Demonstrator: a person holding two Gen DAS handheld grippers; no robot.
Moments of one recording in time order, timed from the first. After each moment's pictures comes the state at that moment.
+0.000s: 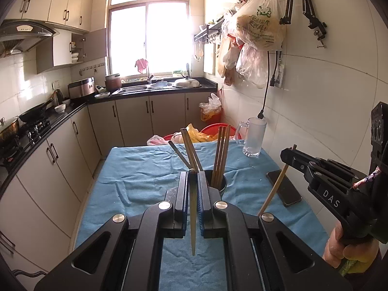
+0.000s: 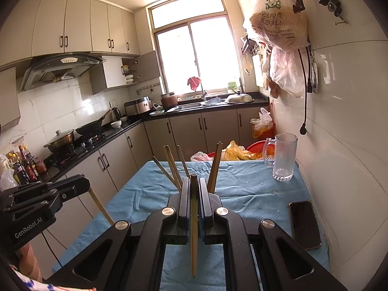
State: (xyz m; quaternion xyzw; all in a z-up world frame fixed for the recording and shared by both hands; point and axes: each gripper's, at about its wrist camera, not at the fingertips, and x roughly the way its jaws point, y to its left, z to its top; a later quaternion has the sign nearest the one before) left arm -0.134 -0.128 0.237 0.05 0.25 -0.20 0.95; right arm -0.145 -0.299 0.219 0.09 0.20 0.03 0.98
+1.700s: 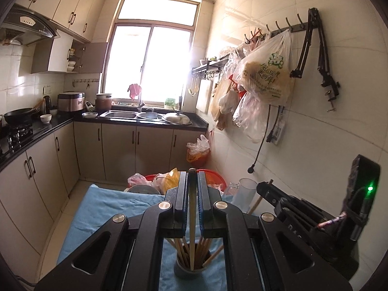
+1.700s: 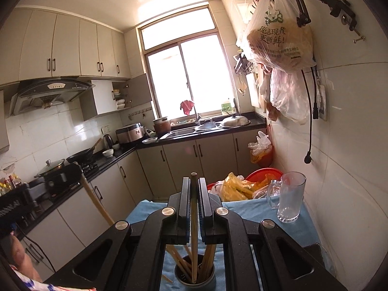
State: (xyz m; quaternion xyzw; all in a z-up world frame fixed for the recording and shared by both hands) left arm -0.028 -0.148 0.309 -0.04 0.17 -0.24 0.96; right arm -0.040 -0.318 0.269 0.12 0.14 0.00 0.98
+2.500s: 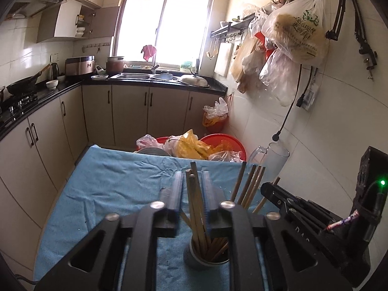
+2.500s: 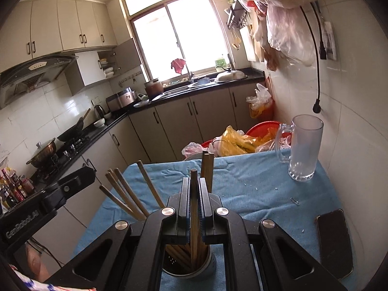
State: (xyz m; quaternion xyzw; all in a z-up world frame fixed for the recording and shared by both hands) left arm 0.037 -0.158 0.217 -0.03 0.27 -0.20 0.94; right arm 0.026 -0.336 0.173 0.16 0.25 0.01 0.95
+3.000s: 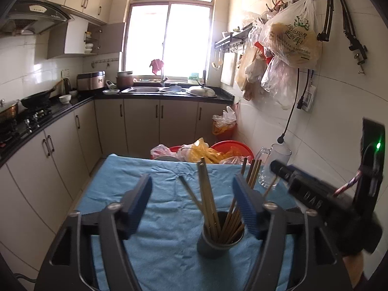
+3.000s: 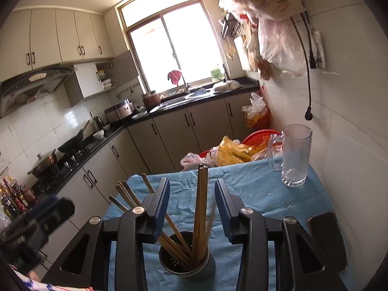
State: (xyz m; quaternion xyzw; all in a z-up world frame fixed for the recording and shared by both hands) left arm -0.024 -0.137 0.235 -0.01 0.24 -0.16 0.96; right arm -0.010 -0.338 0.204 0.16 0.22 -0.01 0.96
